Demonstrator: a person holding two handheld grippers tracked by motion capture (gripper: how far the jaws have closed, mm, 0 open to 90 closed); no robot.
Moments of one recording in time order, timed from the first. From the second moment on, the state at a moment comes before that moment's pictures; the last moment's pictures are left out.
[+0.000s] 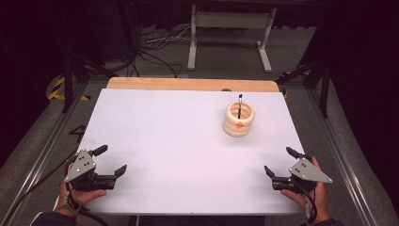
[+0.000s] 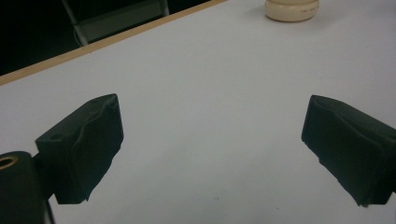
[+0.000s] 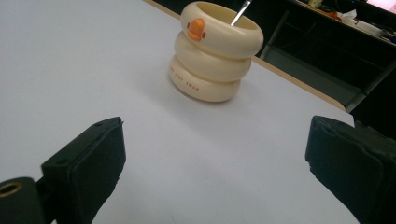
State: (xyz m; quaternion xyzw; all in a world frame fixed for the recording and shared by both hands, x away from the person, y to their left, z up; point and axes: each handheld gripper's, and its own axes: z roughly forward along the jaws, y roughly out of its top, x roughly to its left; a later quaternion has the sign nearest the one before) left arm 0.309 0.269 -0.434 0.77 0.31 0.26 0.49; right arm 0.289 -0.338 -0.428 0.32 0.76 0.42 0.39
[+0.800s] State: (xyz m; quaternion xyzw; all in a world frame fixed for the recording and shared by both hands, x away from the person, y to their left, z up) left arm 0.309 0.268 -0.433 0.77 0.31 0.26 0.50; right arm 0.285 -0.337 -0.429 0.33 0.75 0.43 0.39
